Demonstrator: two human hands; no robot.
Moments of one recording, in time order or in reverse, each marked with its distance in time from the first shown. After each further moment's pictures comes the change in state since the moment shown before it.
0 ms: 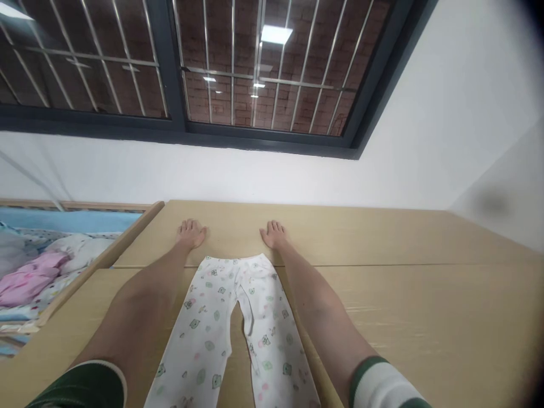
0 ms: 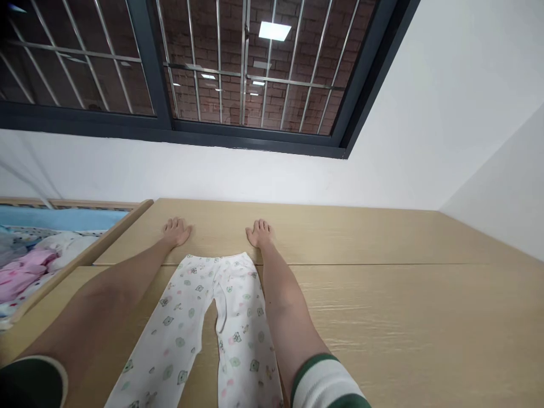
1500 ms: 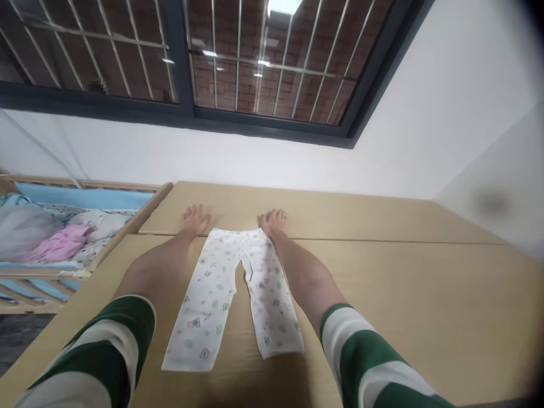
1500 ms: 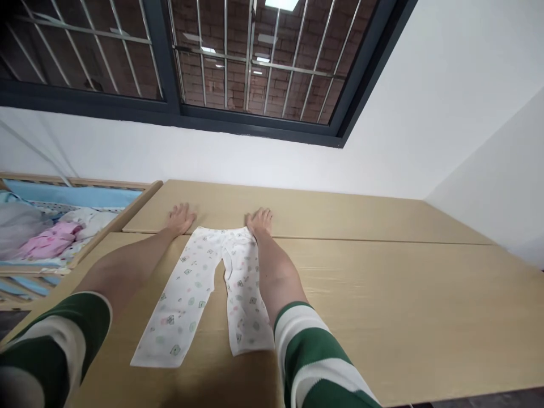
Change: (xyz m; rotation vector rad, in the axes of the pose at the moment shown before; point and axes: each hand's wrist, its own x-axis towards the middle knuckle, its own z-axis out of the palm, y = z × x) left_hand -0.086 -0.006 -0.044 -0.061 -0.008 0.068; right_hand -0.092 -0.034 -0.016 0.054 0.183 0.137
